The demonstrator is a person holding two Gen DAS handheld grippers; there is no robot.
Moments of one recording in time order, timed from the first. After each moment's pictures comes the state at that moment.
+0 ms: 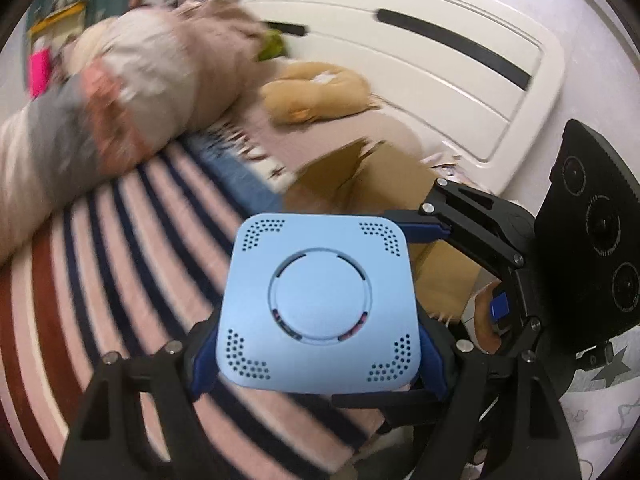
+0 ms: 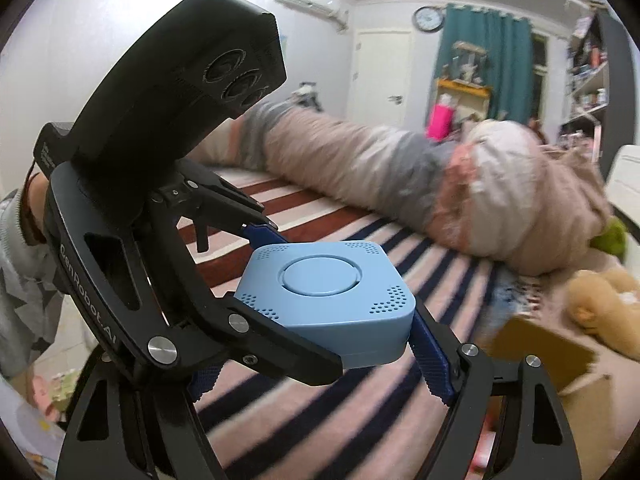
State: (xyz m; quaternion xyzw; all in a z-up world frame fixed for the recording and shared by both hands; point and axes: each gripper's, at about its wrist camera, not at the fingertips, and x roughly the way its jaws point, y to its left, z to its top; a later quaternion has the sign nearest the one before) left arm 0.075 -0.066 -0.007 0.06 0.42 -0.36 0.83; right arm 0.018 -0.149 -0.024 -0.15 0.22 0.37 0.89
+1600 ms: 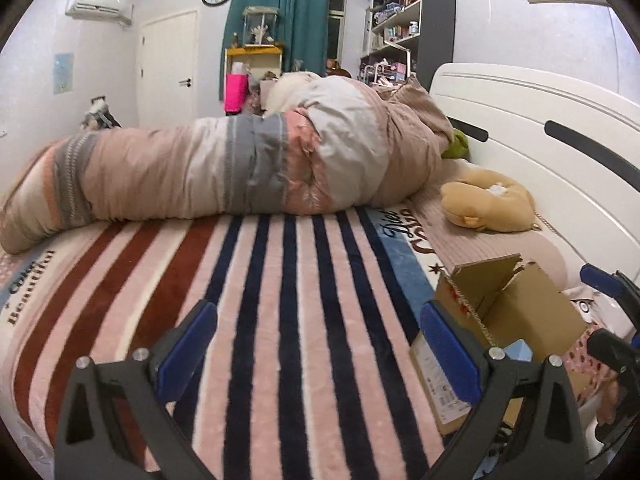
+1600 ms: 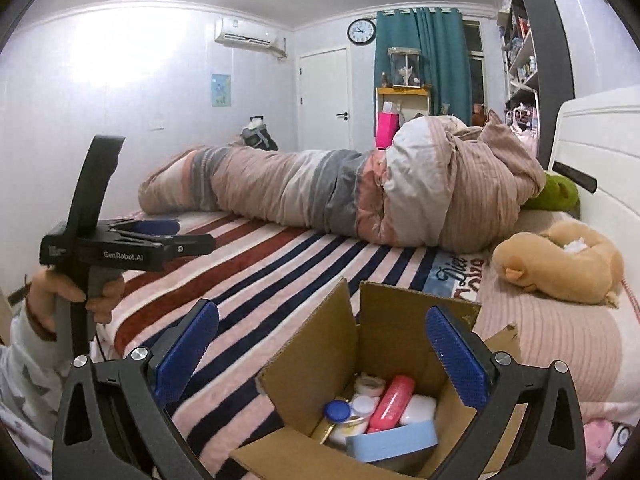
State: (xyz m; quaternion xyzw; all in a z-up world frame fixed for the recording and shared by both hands) left arm 0.038 -0.019 -0.002 -0.04 0.29 0.00 0.96; right arm 0.026 -0.282 0.005 -0.05 0.21 0.33 0.92
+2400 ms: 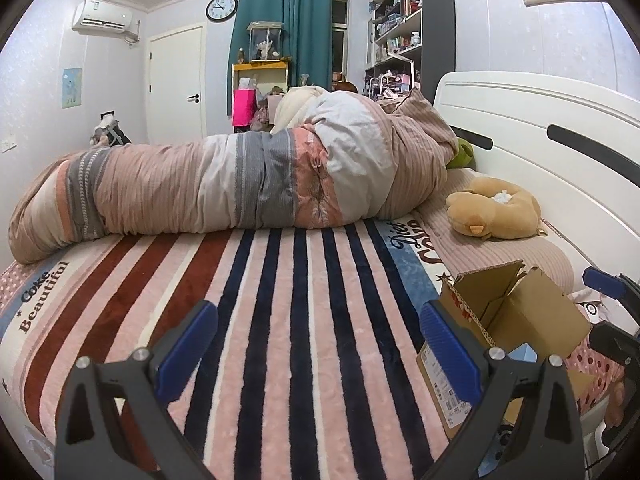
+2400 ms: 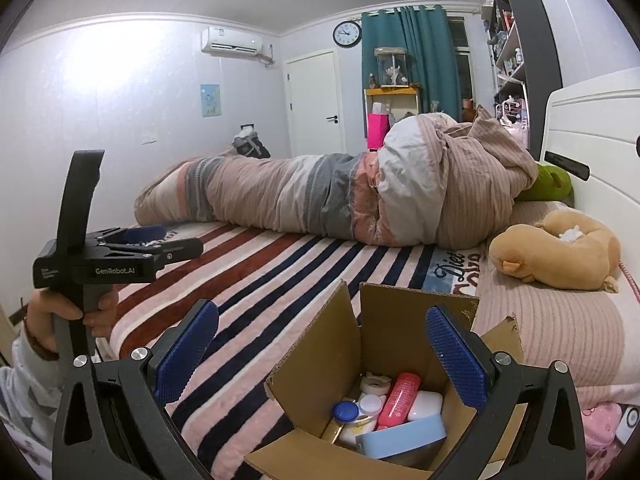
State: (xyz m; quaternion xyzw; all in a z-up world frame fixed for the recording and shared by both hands) left arm 0.026 -0.023 0.006 -0.03 0.26 0.01 0.96; right arm 0.021 -0.283 0.011 -0.03 0.21 0.32 0.92
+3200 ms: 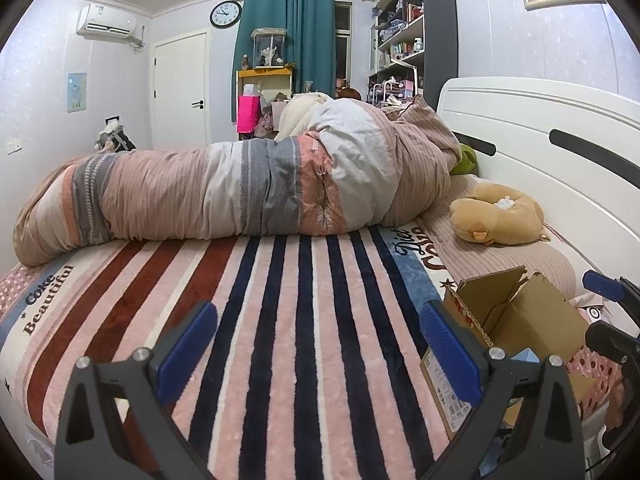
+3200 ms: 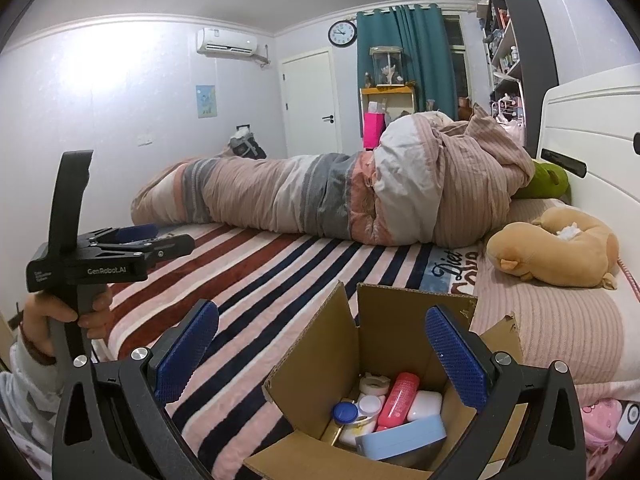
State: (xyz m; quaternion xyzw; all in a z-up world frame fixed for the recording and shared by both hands) left arm 0.024 -0.018 0.011 -0.02 0.25 0.02 0.97; right arm 0.020 -0.280 0.009 -0.02 0.21 0.31 0.93
